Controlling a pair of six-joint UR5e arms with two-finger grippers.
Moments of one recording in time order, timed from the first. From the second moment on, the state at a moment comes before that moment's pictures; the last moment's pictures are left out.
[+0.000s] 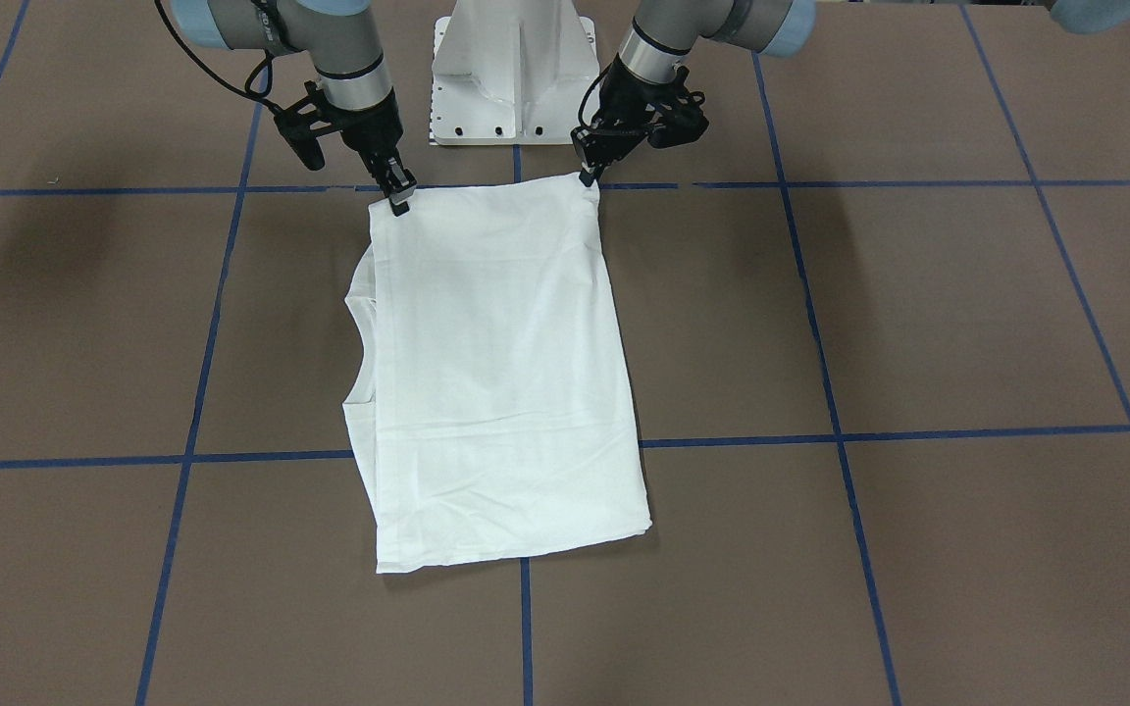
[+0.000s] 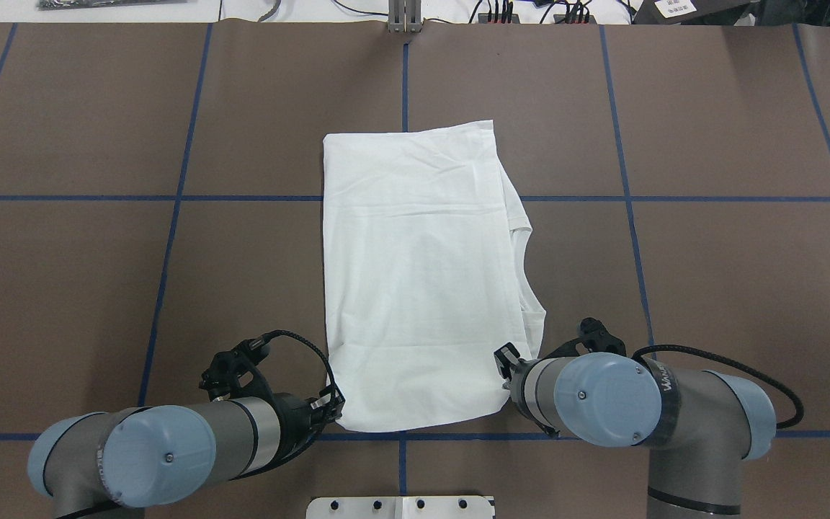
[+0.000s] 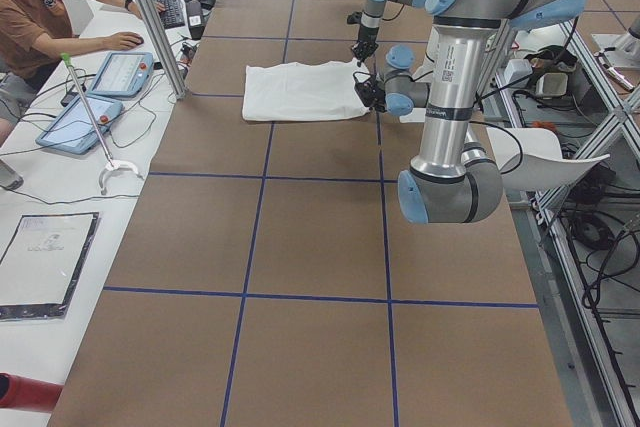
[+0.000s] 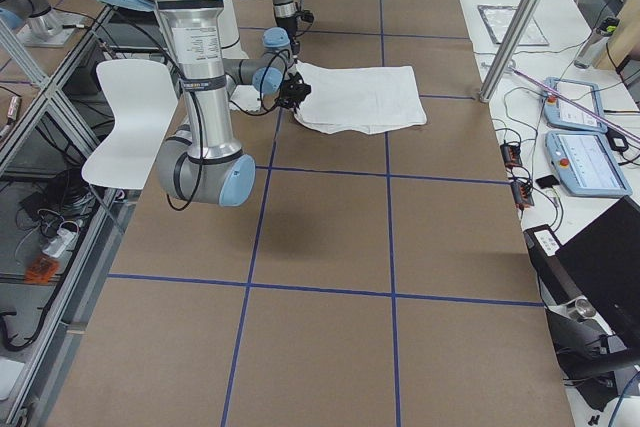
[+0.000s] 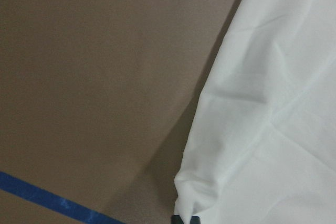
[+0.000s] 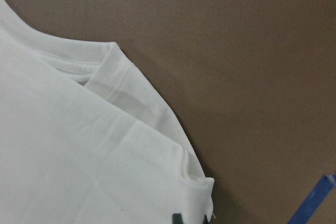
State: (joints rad) left arm -0.14 -1.86 -1.99 -2.03 -1.51 -2.06; right arm 0.22 -1.30 2.03 -1.45 1.59 2.41
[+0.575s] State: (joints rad) left arm -0.08 -1.84 -2.17 -1.97 -1.51 -2.18; right arm 0.20 -1.43 2.27 -1.47 1.60 2.47
